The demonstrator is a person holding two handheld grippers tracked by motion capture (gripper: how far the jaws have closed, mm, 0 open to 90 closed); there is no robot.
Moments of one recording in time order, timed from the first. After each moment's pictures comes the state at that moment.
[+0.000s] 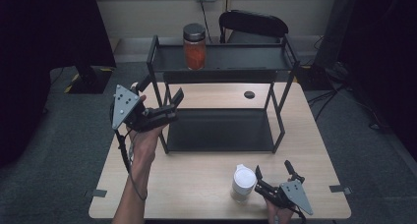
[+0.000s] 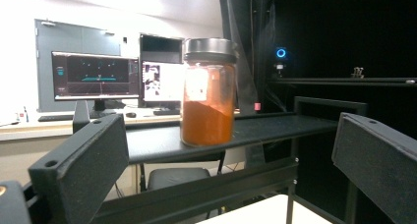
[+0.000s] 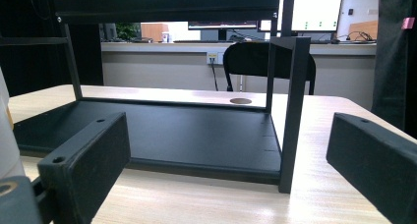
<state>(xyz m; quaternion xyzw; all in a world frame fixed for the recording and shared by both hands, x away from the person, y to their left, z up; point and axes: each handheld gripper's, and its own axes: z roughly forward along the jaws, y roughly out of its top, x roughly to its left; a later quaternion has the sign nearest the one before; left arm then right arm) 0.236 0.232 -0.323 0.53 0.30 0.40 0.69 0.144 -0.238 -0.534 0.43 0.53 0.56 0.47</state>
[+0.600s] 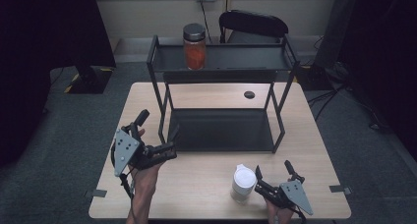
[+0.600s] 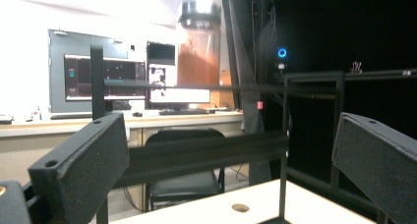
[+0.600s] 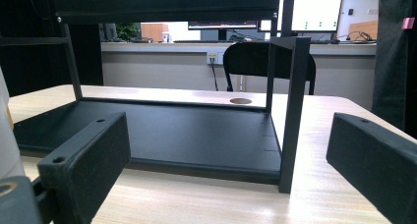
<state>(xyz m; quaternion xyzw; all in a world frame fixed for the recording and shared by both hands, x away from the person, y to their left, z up) 0.187 0.229 -0.399 0.52 0.31 0.41 0.68 0.144 -0.238 -0.534 0.43 0.53 0.56 0.47</state>
